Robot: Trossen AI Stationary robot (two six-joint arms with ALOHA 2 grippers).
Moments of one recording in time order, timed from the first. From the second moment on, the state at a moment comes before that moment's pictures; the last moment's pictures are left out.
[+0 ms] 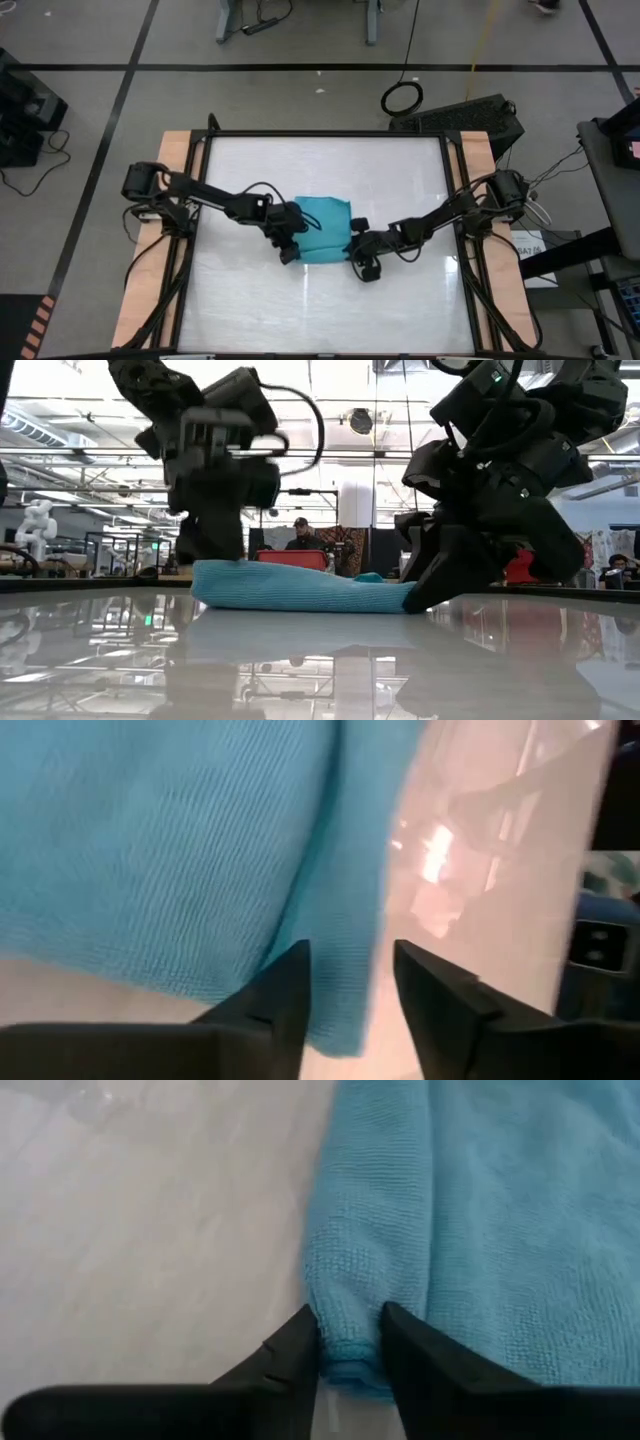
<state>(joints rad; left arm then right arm) -0.03 1.65 0.82 -0.14 0.43 -0.65 0.24 1.76 0.66 0.29 0.10 -0.04</state>
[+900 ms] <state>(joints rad) -0.36 1.58 0.82 -0.14 -0.14 -0.06 0.09 1.76 0.66 0.29 -0.19 0.25</state>
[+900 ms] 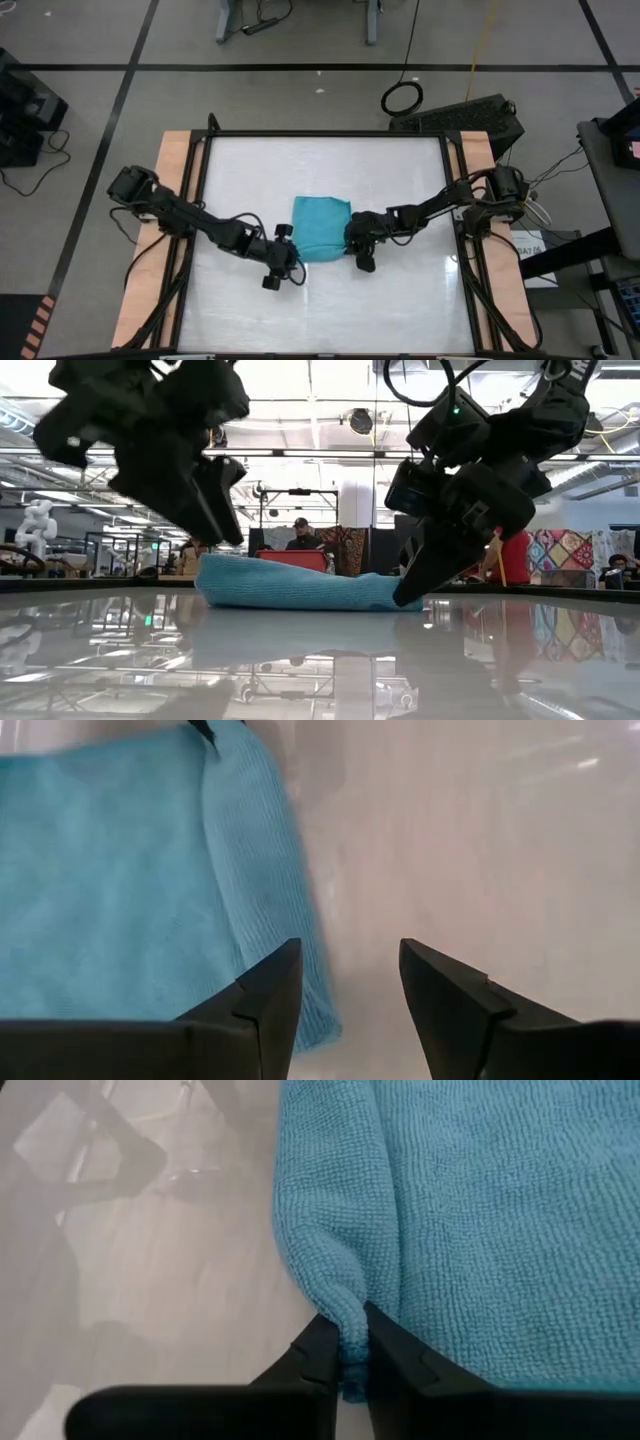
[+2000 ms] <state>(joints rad) -0.20 1.71 0.83 -0.16 -0.05 -0.02 0.08 1.76 0.66 0.31 -0.25 0.30</state>
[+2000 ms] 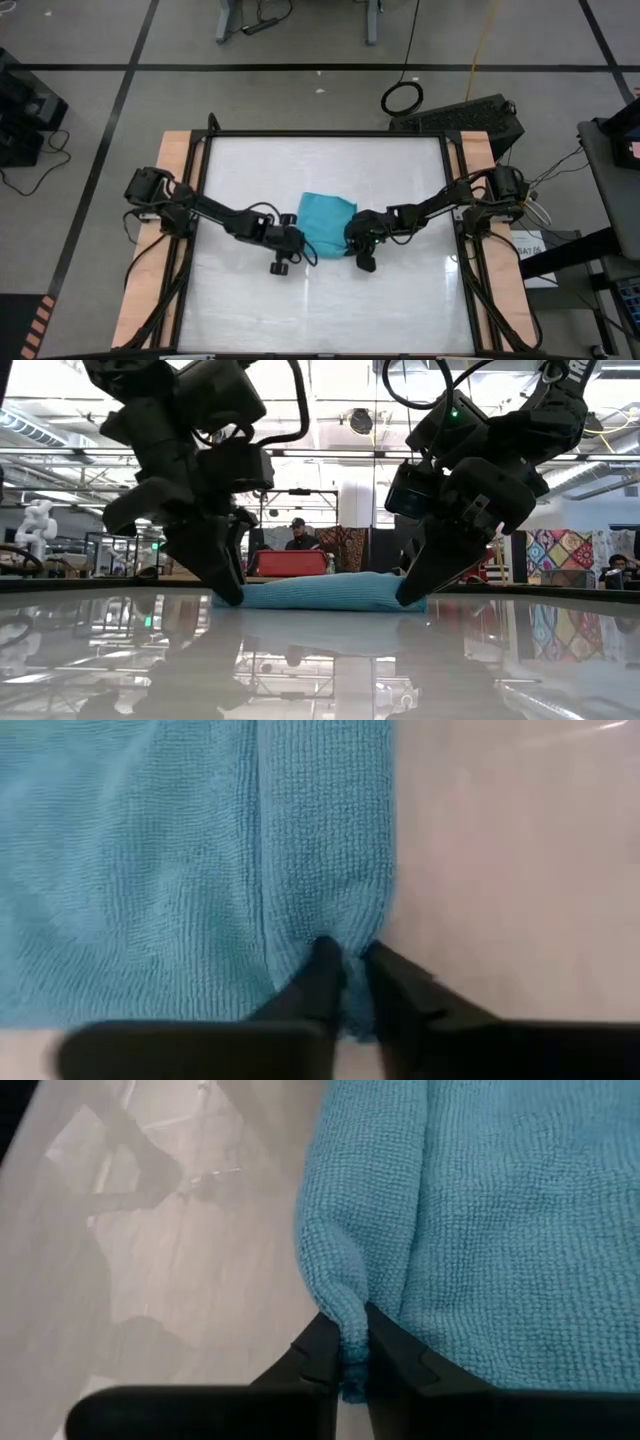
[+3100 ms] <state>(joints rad) 0.05 1.83 0.82 0.04 0.70 -0.62 0.03 1.65 0.66 0.16 -0.44 0.79</state>
